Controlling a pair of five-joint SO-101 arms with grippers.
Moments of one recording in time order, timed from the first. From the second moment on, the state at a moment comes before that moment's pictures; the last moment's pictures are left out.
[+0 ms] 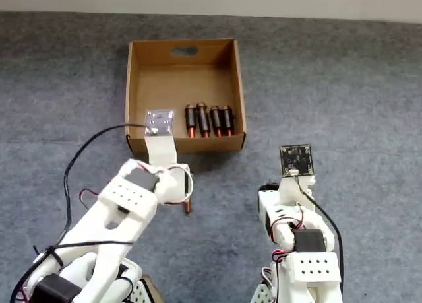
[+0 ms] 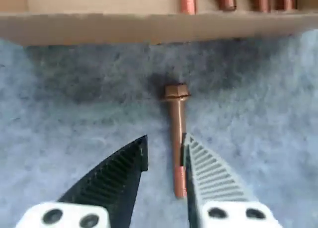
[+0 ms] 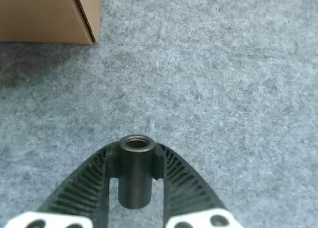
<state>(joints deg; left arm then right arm) 19.4 -30.5 63.8 40.0 26.7 -4.4 -78.2 89.2 44.7 5.2</state>
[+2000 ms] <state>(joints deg) 20.3 -24.5 58.6 63.4 15.9 -4.4 -78.2 89.2 44.7 5.2</state>
